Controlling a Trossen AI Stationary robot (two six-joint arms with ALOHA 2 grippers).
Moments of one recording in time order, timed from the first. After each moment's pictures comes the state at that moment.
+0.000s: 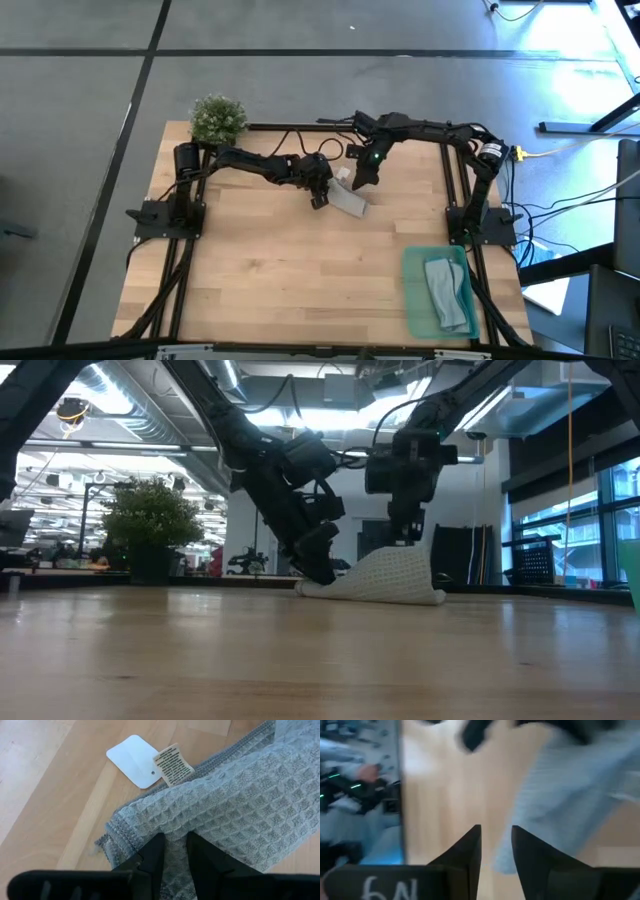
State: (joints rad) left arm 0.29 1.99 1.12 -0.06 -0.03 -0.02; right arm -0.56 1.86 1.33 -0.88 -0.82 -0.22
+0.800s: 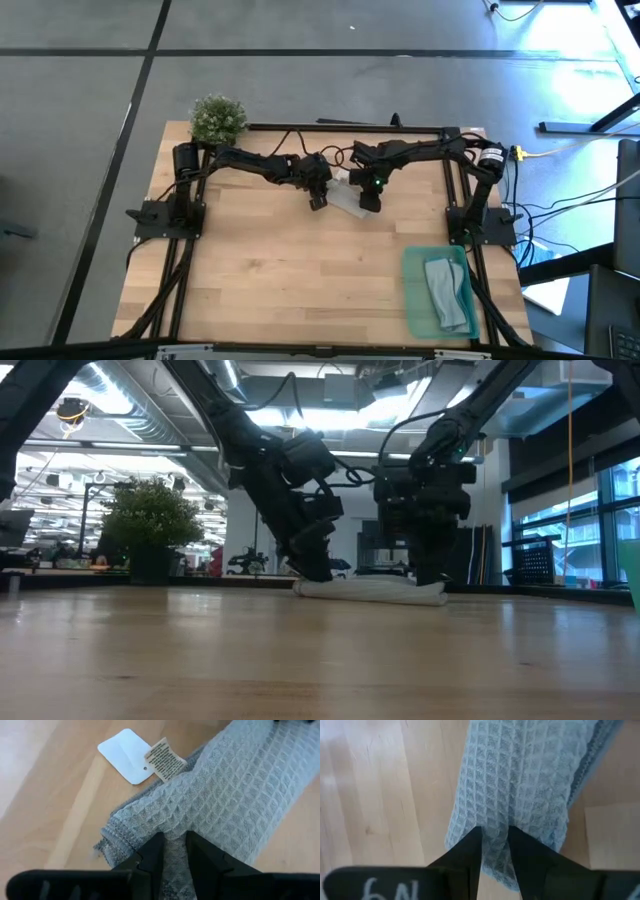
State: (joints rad) left arm 0.29 1.98 1.12 -0.10 -0.01 -0.02; right arm -0.44 1.85 1.04 -0.65 -0.47 -0.18
